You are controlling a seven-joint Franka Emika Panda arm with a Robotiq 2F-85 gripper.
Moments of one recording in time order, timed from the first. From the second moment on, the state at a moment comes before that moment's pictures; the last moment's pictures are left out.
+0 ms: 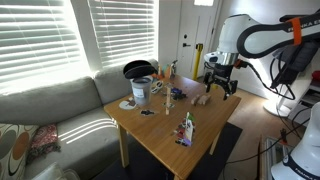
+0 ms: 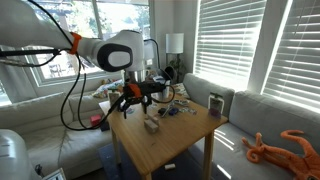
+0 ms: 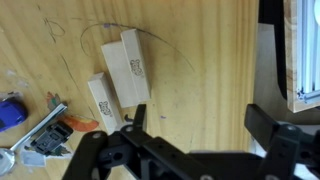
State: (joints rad) arm 0.08 -0.46 -0.14 -2.45 -0.02 1.99 -1.30
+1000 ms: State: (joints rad) arm 0.06 -0.46 -0.13 -2.57 -0.12 2.26 -1.37
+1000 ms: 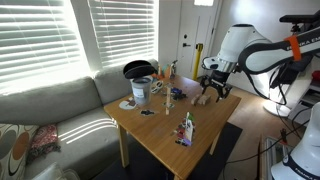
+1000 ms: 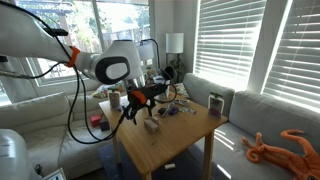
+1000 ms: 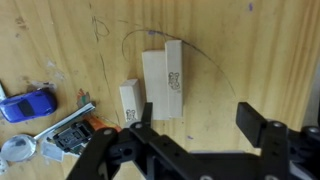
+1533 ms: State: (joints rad) arm 0.06 -0.39 -0.13 -2.57 -0.12 2.31 -1.34
